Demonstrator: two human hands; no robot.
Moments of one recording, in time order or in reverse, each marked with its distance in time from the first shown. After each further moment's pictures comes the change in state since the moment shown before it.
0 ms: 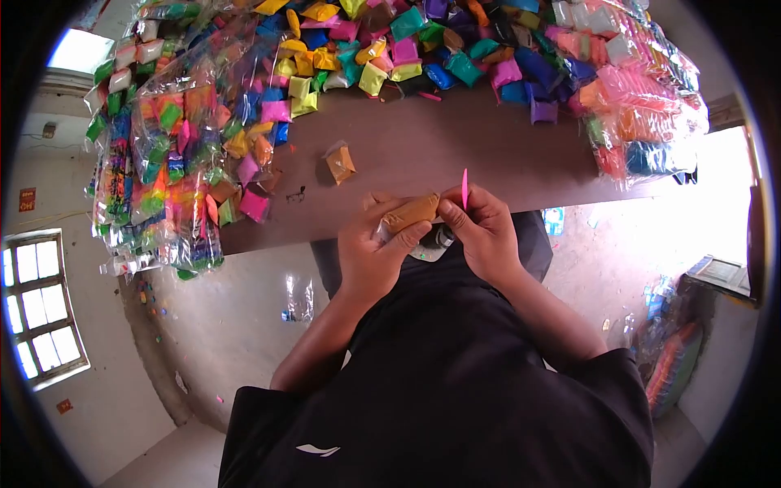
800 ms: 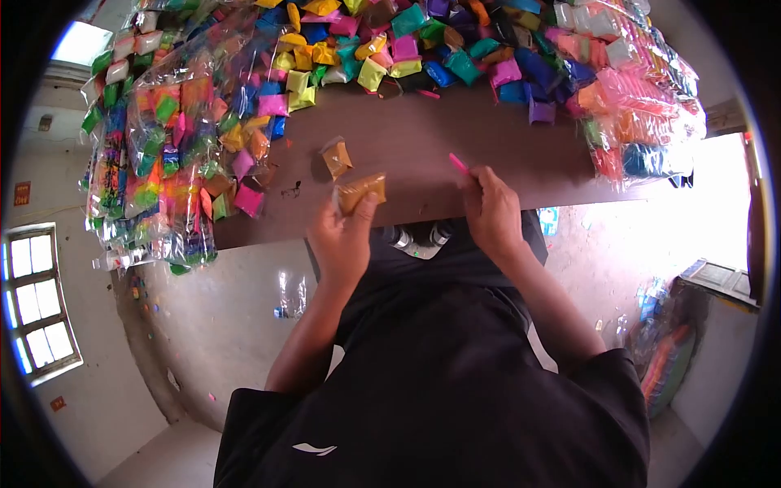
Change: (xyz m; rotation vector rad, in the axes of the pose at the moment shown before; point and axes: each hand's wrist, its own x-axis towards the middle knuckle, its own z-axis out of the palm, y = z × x) left_hand -0.003 -0.031 -0.019 -0.008 0.285 0.032; right_hand 0.019 0.026 -0.039 -1.051 0.248 -0.241
